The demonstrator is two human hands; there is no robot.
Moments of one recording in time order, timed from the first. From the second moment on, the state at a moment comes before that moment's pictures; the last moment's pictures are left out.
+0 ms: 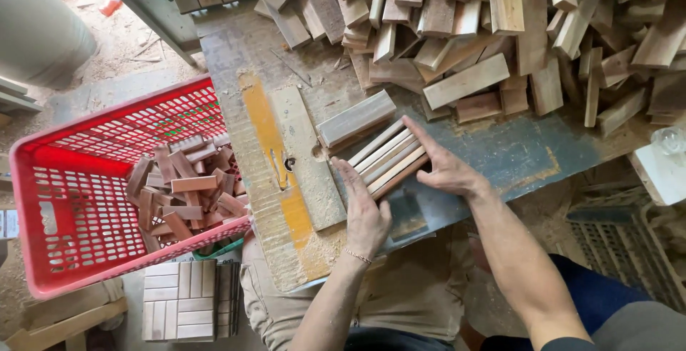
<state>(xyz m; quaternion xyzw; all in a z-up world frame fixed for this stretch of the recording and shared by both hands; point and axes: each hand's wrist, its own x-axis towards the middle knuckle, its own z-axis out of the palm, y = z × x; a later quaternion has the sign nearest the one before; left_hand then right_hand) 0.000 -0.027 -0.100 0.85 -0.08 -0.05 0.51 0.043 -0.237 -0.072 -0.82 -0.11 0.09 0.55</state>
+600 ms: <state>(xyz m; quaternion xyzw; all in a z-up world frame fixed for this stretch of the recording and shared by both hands) 0.032 0.004 -0.042 0.92 0.10 -0.12 0.37 0.050 -0.190 -0.039 -0.83 0.26 0.05 0.49</state>
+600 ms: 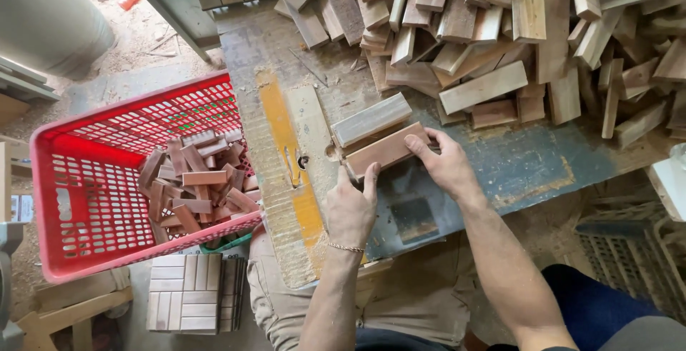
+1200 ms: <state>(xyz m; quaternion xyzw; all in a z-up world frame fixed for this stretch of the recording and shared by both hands) 0.073 -0.004 -0.029 0.85 0.12 -0.06 0.51 0.073 -0.269 -0.071 -0.94 0.02 -0.29 0.17</state>
